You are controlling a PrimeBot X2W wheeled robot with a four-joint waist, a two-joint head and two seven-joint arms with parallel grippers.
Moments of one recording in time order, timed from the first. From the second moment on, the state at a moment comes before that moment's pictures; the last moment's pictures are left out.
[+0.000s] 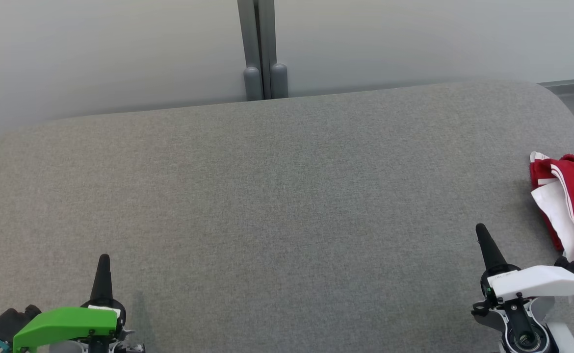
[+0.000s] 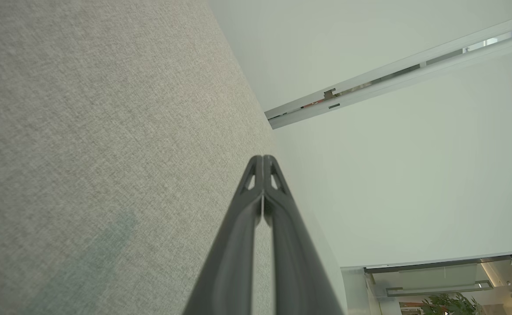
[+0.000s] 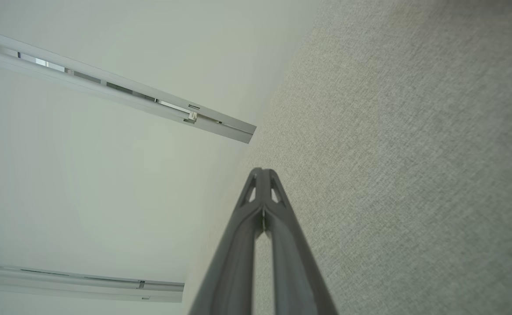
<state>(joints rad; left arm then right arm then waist) -0.05 0.04 0.10 0.29 -1.21 -0.13 0.01 -0.14 -0.04 -0.08 0.34 1.20 0.13 0.01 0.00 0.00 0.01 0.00</state>
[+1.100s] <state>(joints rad) -0.08 0.05 0.11 0.26 -1.48 -0.13 0.08 -0.12 -0.05 -0.10 0.28 1.48 0.13 0.08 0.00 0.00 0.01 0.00</state>
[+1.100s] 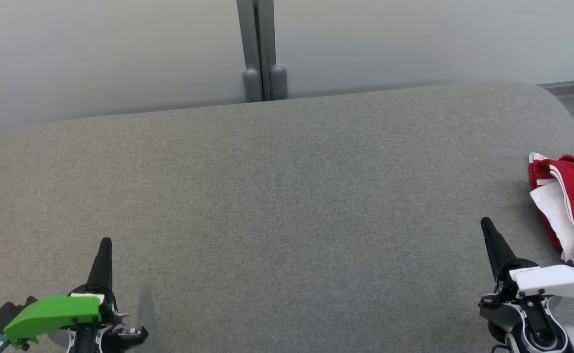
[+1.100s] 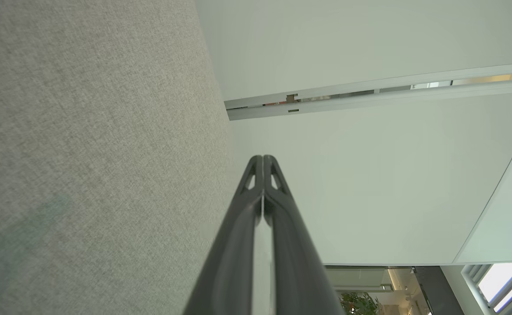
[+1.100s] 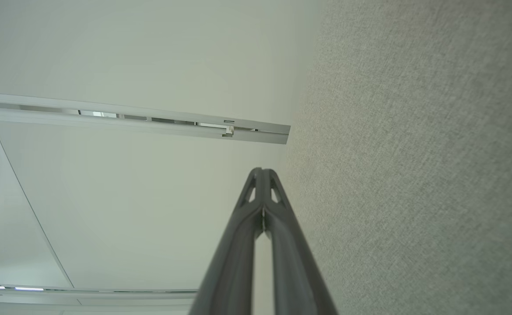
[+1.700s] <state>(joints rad) -0.10 0.05 0.11 0.25 -1.61 -0.13 0.11 -0.11 -0.05 -0.11 0.25 1.61 0.13 0.11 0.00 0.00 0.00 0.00</state>
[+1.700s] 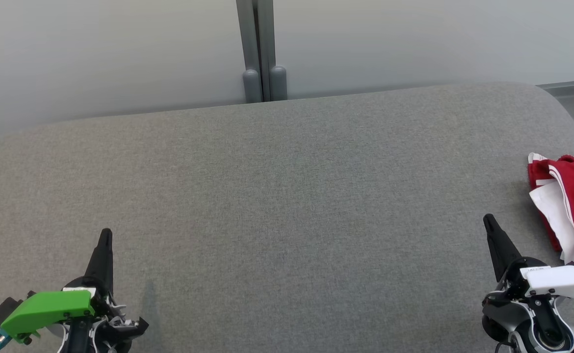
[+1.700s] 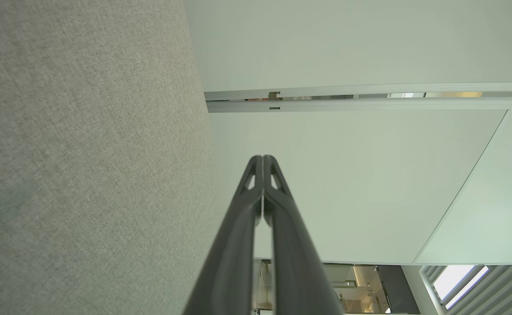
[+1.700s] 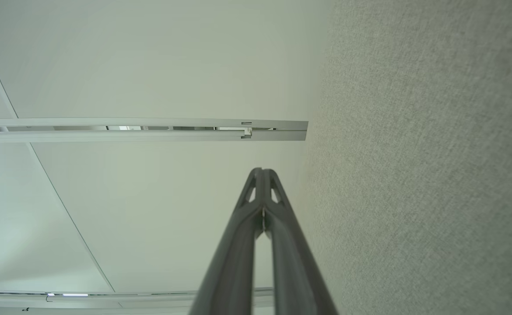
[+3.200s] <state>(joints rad) -0.10 0.05 0.11 0.25 -1.61 -0.13 0.11 -0.11 -0.05 -0.11 0.24 1.61 0.13 0.12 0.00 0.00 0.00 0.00</state>
